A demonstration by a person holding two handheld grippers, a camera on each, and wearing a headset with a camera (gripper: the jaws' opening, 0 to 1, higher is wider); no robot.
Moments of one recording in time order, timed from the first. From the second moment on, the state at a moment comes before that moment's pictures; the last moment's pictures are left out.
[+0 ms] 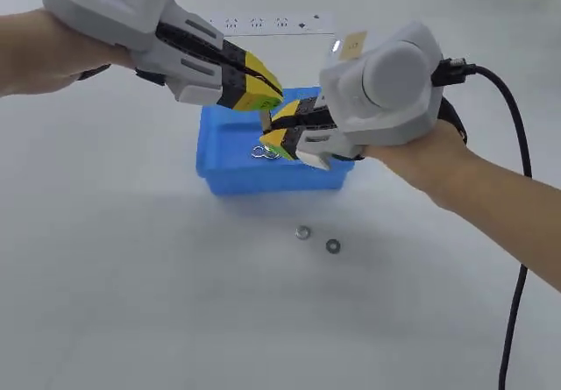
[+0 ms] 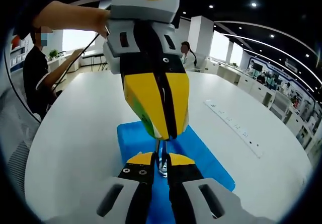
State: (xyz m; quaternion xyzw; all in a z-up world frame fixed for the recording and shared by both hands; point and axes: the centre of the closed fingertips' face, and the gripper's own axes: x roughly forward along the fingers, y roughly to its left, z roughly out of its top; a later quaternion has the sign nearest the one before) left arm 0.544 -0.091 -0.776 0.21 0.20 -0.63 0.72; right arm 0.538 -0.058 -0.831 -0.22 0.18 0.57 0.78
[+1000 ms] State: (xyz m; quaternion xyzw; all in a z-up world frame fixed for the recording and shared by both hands) left arm 0.509 -0.106 -0.731 0.21 0.17 -0.64 0.72; right arm 0.517 -0.067 -0.791 -0.19 0.15 0.58 0.78
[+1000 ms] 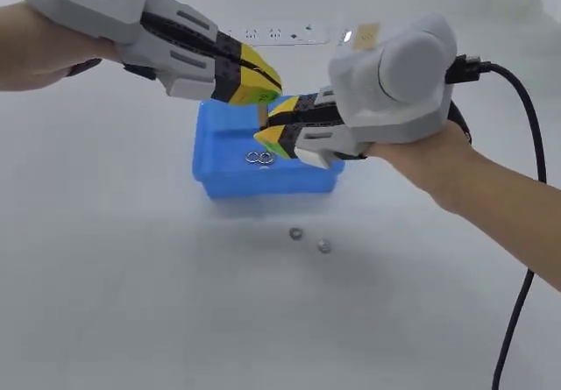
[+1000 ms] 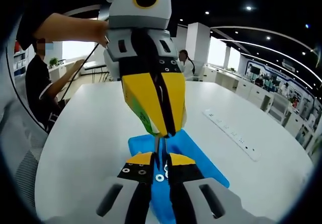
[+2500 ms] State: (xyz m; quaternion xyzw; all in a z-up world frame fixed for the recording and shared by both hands) left arm 0.402 -0.132 -0.771 0.15 0.21 -0.65 0.71; right arm 0.411 -0.101 -0.838 -0.25 0.19 0.60 0.74
